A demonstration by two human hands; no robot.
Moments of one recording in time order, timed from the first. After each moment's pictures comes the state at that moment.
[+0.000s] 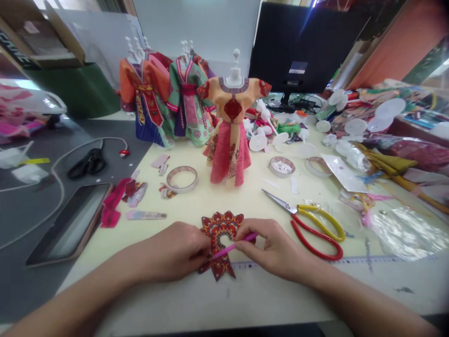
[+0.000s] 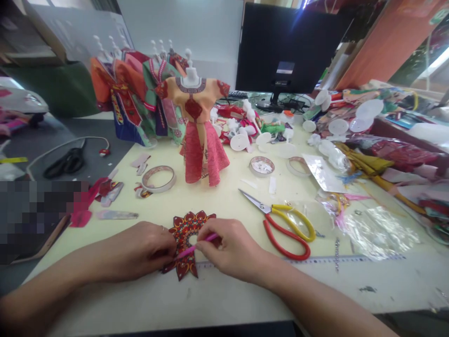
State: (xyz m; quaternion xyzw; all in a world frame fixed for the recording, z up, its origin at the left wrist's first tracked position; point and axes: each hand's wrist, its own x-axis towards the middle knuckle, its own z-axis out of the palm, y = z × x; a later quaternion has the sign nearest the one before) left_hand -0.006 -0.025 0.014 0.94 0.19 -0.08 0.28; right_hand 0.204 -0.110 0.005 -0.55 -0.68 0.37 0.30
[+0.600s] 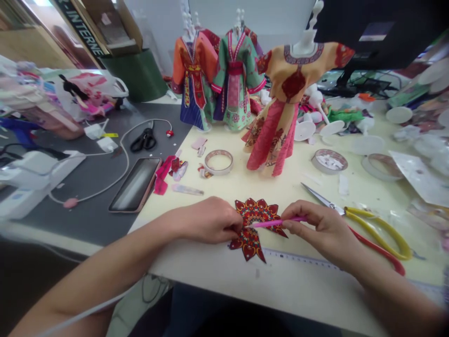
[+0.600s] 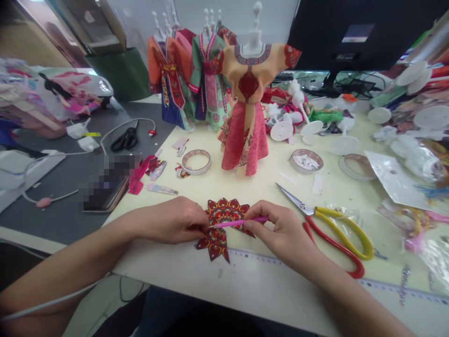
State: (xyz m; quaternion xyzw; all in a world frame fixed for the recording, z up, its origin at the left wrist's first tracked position) left_hand -0.014 -0.019 0.019 0.94 0.17 -0.05 0.28; right_hand 0.221 -0.102 0.003 -0.59 -0.64 0.40 0.30
